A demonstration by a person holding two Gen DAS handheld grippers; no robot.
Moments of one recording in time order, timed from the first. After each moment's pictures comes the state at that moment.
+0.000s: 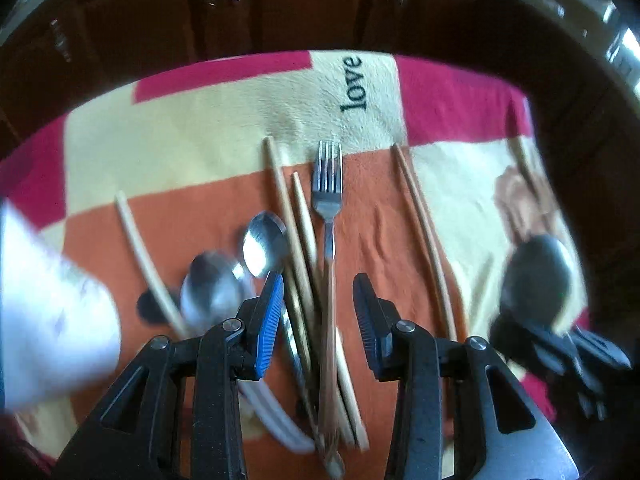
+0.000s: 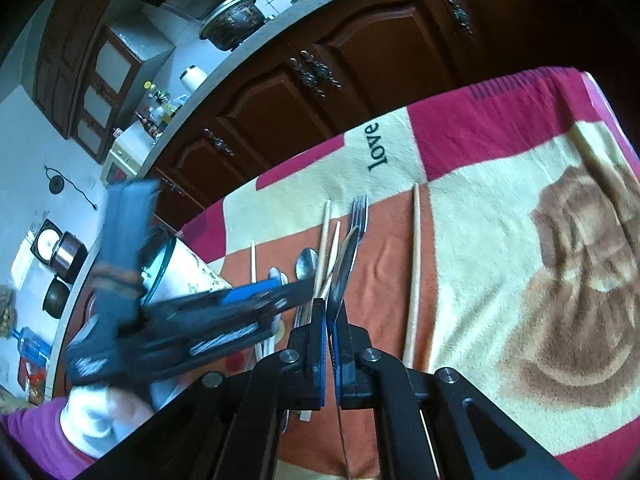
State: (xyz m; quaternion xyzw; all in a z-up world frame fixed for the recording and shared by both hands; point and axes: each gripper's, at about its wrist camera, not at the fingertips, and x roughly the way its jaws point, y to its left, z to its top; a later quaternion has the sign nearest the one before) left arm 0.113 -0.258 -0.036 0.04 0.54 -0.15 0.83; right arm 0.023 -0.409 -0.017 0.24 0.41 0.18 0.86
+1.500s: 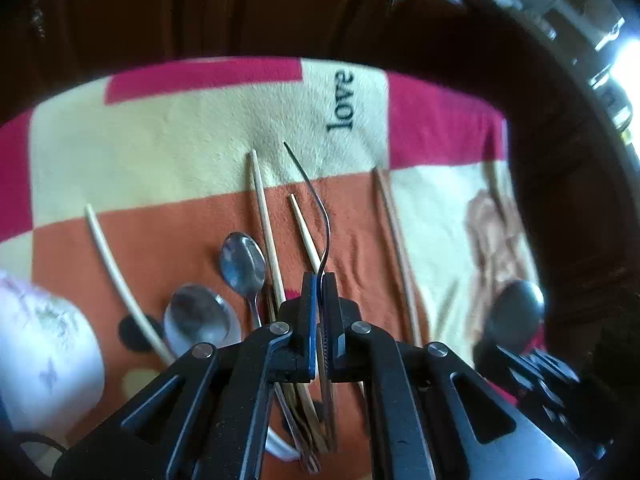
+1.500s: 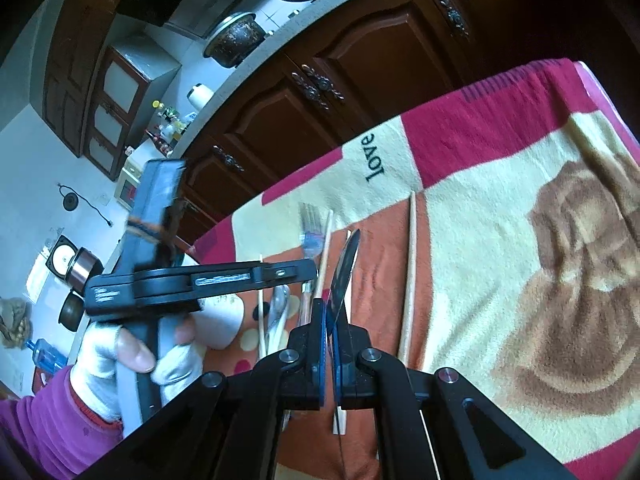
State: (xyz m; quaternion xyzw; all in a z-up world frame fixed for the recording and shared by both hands) left arm 0.139 -0.230 -0.014 -0.04 0.56 -0.21 0.80; right arm 0.013 -0.423 -0.016 0.27 0.38 0.19 0.86
